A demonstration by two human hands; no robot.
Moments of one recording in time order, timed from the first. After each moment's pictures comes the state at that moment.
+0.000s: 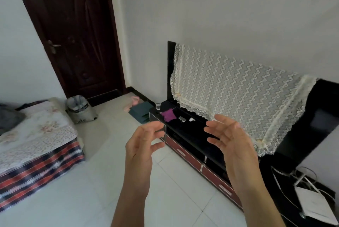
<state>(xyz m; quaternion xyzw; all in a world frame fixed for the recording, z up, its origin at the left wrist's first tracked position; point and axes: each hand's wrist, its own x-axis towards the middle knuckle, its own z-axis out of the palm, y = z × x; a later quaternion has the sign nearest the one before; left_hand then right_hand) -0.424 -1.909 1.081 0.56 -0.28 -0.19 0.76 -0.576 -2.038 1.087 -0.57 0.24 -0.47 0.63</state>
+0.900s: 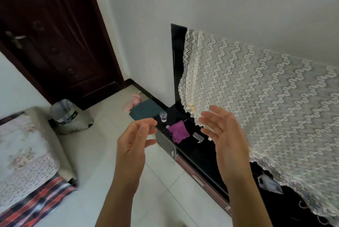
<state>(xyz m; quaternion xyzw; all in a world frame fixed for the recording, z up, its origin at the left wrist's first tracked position) -0.066 -2.308 1.027 0.66 -0.27 -0.19 0.67 -0.210 -2.443 1.022 -0.50 0.29 -0.45 0.68</state>
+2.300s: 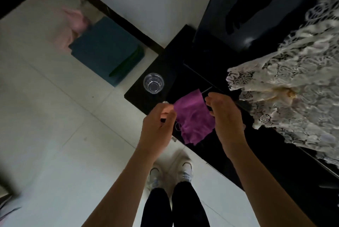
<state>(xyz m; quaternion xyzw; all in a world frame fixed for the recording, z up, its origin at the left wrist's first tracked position) 0.273 -2.665 0.510 0.74 -0.30 -0.43 0.42 0.124 -2.762 0.535 -0.57 0.56 -0.26 0.55</state>
